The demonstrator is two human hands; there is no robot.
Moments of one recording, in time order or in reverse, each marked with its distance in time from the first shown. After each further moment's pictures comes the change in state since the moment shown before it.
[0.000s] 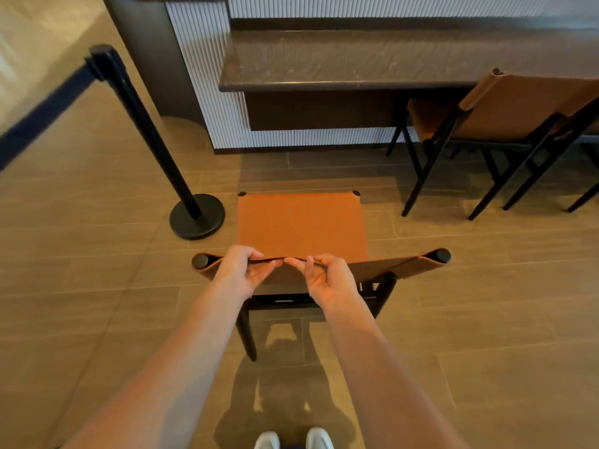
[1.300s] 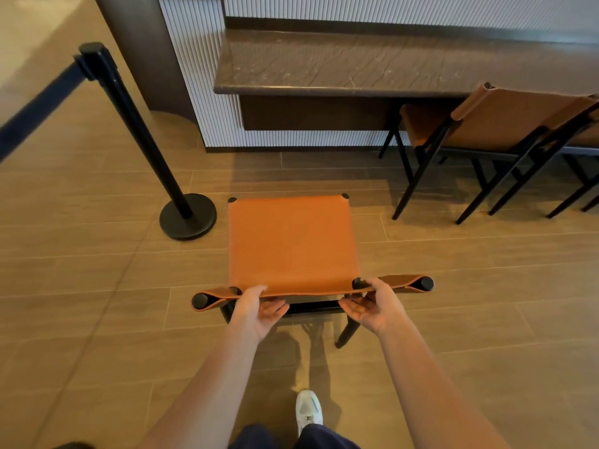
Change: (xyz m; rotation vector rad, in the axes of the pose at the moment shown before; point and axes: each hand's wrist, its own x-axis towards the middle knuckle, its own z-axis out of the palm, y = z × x) left_hand 0.019 -0.040 -0.013 -0.119 0.022 -0.193; right_hand 0.008 -0.063 -0.057 -0.275 0.363 -0.037
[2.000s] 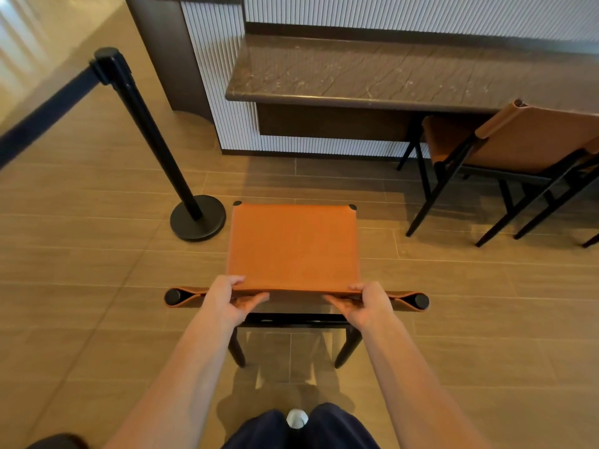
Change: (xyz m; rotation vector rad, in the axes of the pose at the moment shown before) left_hand 0.018 0.053 0.043 -0.154 0.121 0.020; right_hand 0.015 -0.060 0.049 0.022 -0.006 0.014
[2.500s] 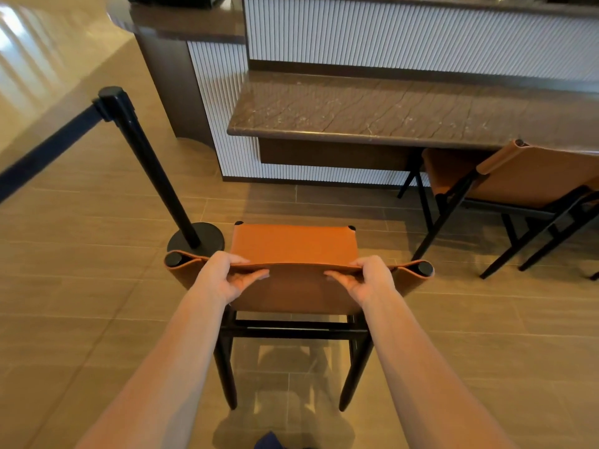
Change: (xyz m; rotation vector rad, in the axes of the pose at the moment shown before) left_hand 0.002 0.089 0.089 0.076 -0.205 0.145; right_hand 0.004 -0.079 0.102 -0.052 -0.099 -0.145
